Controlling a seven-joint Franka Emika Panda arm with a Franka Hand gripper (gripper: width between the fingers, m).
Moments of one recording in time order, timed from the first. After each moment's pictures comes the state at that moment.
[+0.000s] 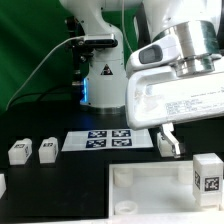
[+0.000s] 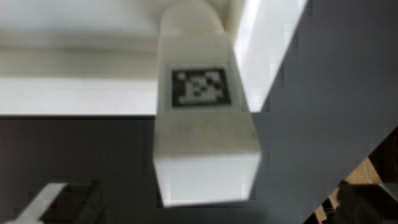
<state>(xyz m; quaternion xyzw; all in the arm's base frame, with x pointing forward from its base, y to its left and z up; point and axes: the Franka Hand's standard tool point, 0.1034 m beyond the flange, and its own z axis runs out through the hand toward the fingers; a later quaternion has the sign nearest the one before) 0.623 0.121 0.107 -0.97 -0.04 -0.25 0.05</state>
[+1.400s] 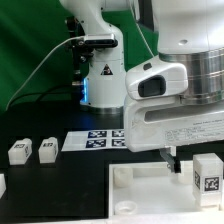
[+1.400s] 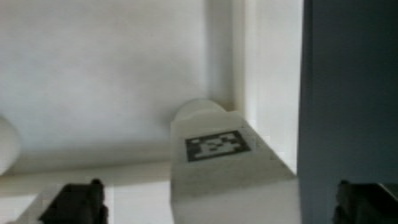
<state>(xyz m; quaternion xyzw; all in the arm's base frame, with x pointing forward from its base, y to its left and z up) 0.630 0.116 0.082 -1.00 0.04 0.03 0.06</state>
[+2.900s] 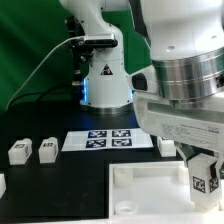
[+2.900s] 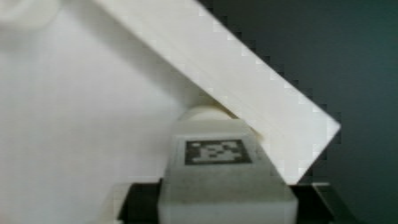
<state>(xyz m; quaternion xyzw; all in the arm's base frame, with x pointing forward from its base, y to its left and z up) 0.630 0.115 0.078 -0.85 0.52 0.05 0.09</state>
